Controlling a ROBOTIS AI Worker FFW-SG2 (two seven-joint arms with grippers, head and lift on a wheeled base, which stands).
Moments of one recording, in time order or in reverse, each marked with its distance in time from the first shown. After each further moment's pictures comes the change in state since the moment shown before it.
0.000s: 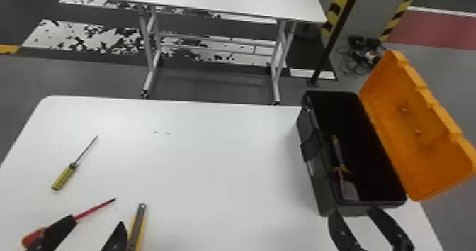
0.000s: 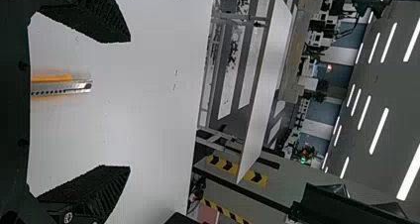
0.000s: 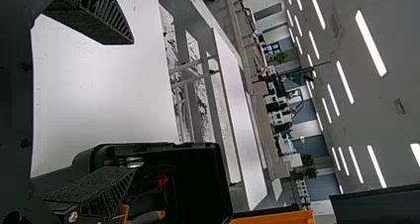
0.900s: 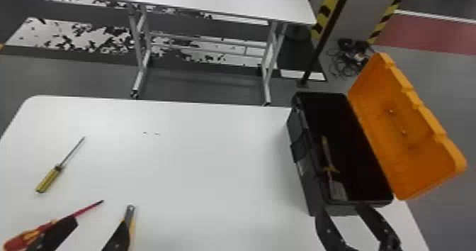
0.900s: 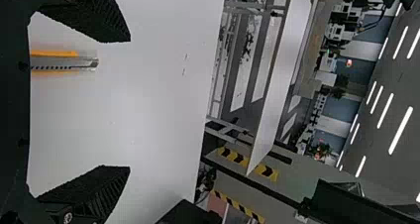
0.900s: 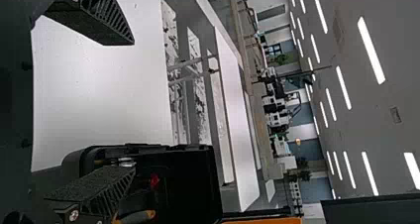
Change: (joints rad) left arm -0.007 0.002 -0.035 -0.085 -0.005 0.150 0.026; right arm 0.008 0.000 0.015 -0.019 0.051 -0.023 -0.022
